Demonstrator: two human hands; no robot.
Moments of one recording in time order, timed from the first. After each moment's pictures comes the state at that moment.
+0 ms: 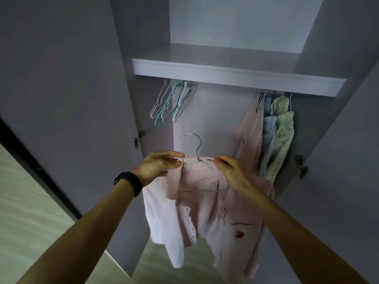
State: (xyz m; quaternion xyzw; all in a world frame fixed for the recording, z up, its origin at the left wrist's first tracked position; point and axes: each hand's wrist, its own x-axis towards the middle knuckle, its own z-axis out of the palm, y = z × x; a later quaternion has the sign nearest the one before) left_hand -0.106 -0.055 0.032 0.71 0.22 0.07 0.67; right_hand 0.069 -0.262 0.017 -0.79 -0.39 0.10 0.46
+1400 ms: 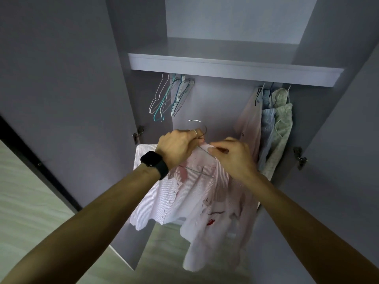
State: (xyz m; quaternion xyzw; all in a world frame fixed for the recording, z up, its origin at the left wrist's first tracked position) left_hand -0.069 -0.109 0.083 0.95 0.13 0.25 0.12; right_hand 0.053 -0.270 0.058 -0.77 -0.46 -0.10 0.42
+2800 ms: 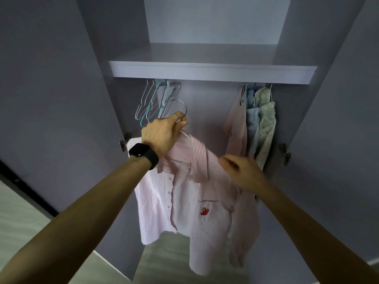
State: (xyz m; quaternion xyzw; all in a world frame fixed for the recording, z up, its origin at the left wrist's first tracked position) left_hand -0.040 -0.099 0.108 0.94 0.20 0.28 0.08; right_hand 0.088 -0.339 0.024 -0.81 -0.45 -0.01 0.36
